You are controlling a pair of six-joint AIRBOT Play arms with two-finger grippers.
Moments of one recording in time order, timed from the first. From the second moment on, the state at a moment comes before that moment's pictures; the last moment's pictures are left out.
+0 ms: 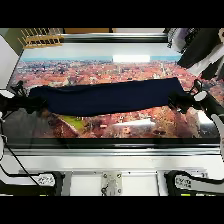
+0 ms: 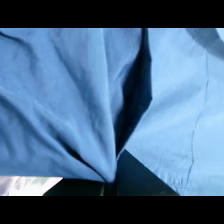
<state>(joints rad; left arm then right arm) 0.44 -1.54 1.16 1.09 -1.01 -1.42 -0.25 -1.42 0.98 -1.12 0.69 1.68</state>
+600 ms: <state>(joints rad) 0.60 -1.22 0.84 1.23 -1.08 -1.32 -0.23 -0.93 0.58 -1.23 0.96 1.67</state>
